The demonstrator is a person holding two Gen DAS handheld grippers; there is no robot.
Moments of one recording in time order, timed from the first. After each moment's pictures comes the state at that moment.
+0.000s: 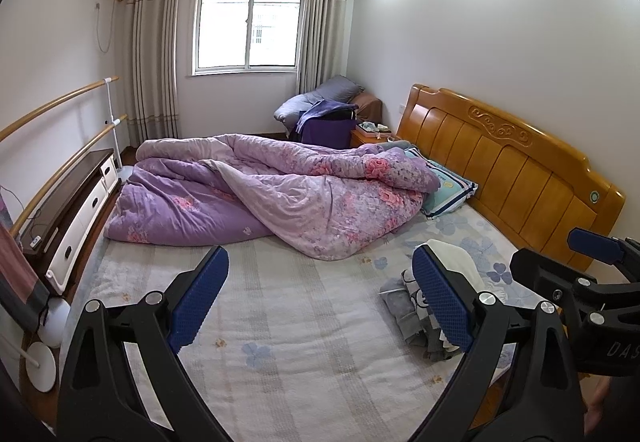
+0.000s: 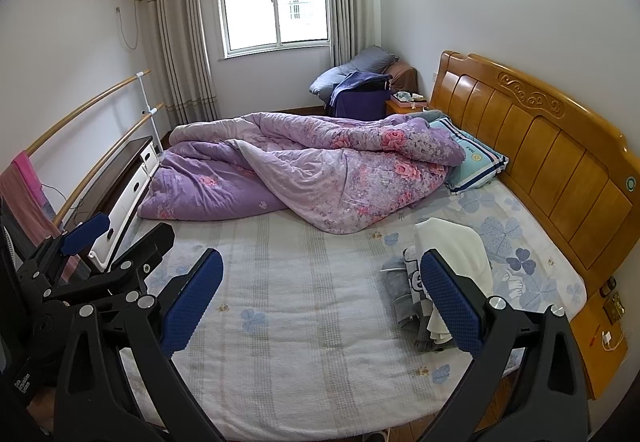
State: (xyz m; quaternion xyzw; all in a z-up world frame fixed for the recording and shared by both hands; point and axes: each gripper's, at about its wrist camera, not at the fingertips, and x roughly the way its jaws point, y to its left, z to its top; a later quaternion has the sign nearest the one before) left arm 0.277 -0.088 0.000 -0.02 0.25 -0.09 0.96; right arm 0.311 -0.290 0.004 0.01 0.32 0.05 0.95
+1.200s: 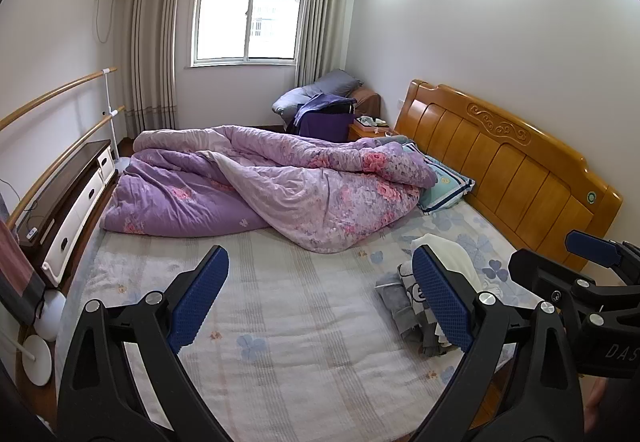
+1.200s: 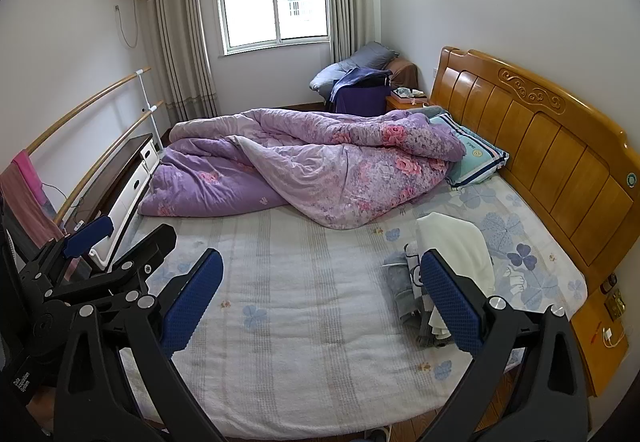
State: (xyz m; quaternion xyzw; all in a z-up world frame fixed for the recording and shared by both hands) left arm 0.279 -0.089 -0.008 -0.04 0.26 -0.09 0.96; right arm 0.314 -0.294 0.001 0.01 0.32 0.05 0.95
